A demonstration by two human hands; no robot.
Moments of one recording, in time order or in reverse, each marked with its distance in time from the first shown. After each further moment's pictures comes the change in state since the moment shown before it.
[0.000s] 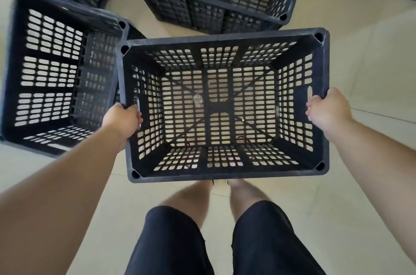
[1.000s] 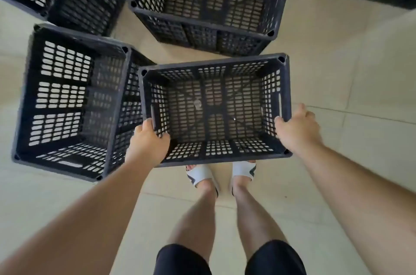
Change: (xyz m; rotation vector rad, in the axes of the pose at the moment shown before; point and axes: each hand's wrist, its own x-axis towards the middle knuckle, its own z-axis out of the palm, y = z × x) left_hand -0.070 0.002 0.026 0.689 -0.055 0.283; right_hand -0.060 -0.010 0.004 -0.240 -0.085 -0.110
